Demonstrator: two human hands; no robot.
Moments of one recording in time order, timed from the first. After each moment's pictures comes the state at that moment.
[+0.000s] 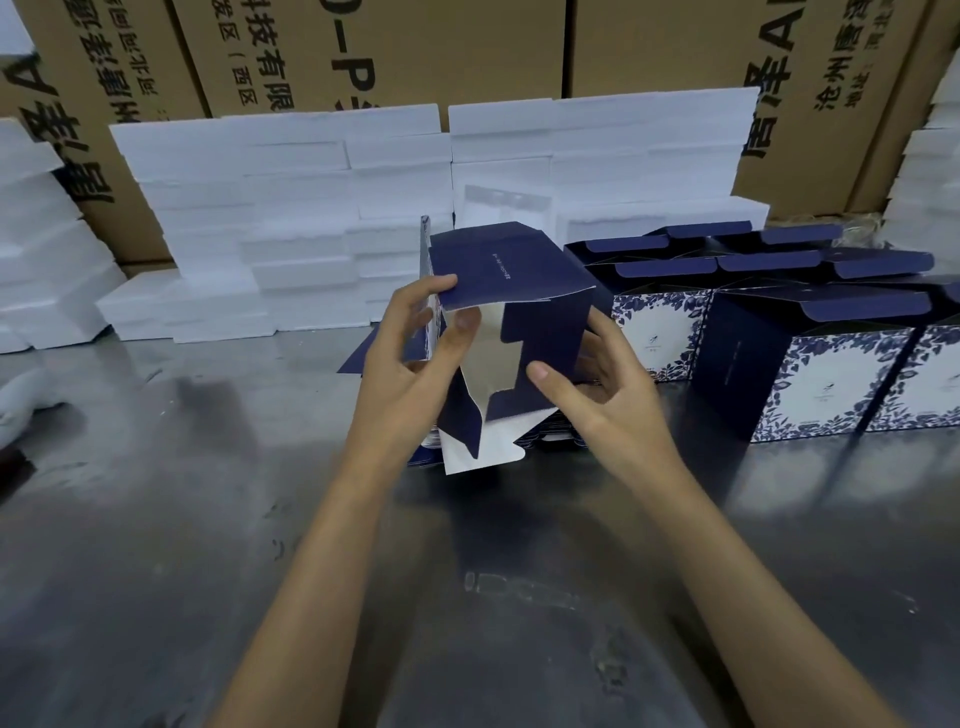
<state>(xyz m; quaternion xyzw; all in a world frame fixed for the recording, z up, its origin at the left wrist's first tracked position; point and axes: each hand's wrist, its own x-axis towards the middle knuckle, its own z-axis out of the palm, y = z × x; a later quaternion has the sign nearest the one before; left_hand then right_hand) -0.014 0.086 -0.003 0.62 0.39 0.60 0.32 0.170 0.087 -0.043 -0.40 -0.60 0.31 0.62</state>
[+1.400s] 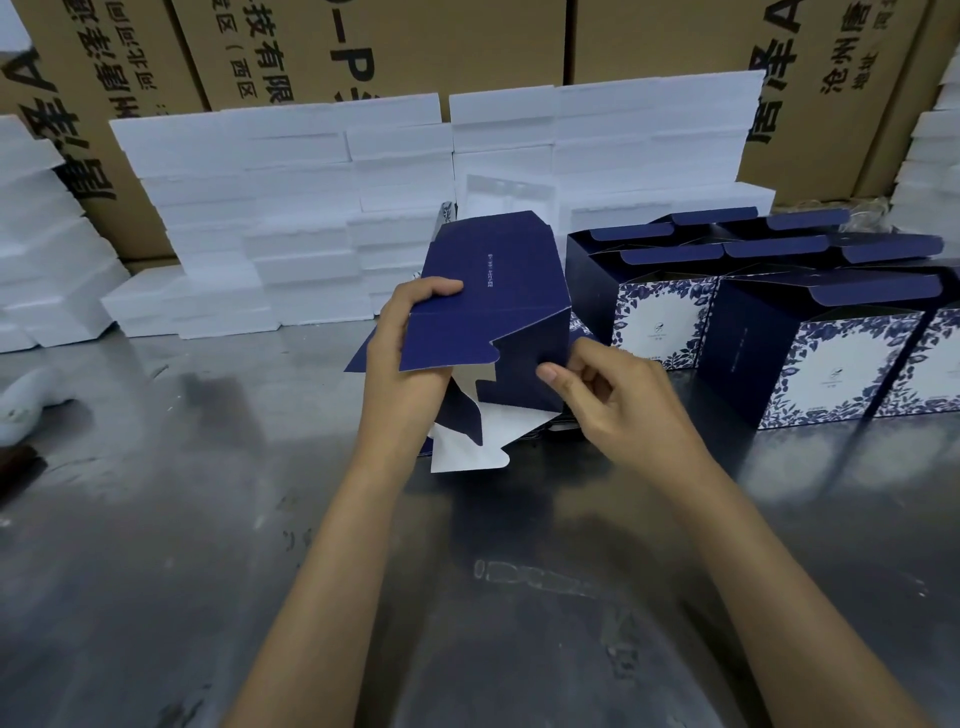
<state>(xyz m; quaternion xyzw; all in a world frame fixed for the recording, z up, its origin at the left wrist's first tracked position) -0.012 0.085 -0.004 0.59 0.40 0.63 0.30 0.184 0.086 -0.045 -0.49 -0.73 0.07 0.47</state>
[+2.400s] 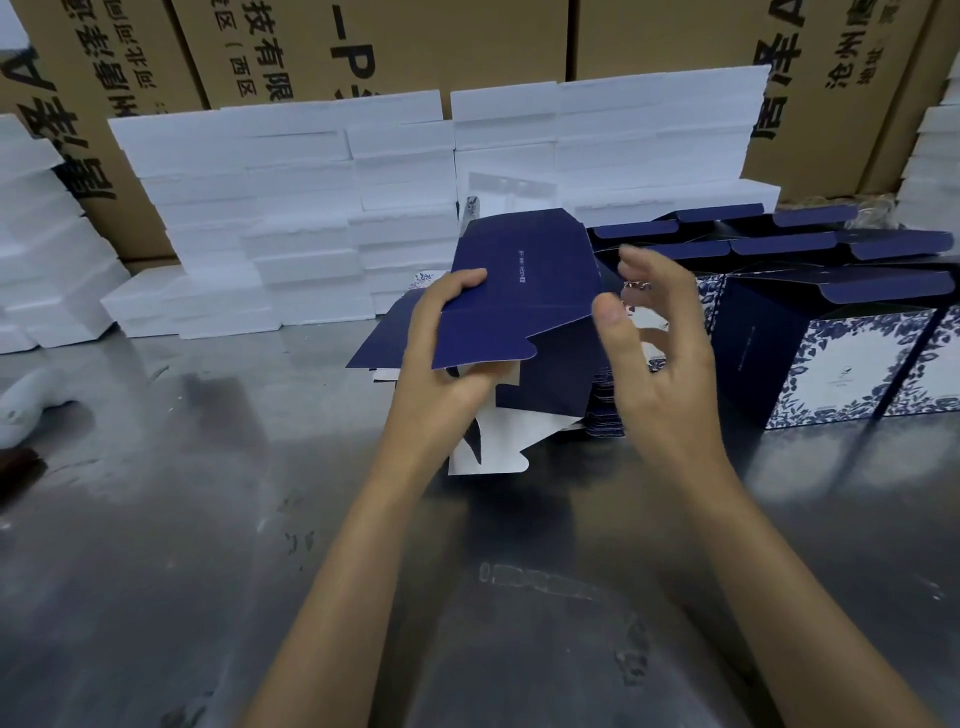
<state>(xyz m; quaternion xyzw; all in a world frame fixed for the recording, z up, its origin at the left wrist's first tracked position) -0.003 0.082 -0.010 0.64 0.34 0.60 0.33 0.166 0.063 -0.019 -0.42 -0.59 0.13 0.67</state>
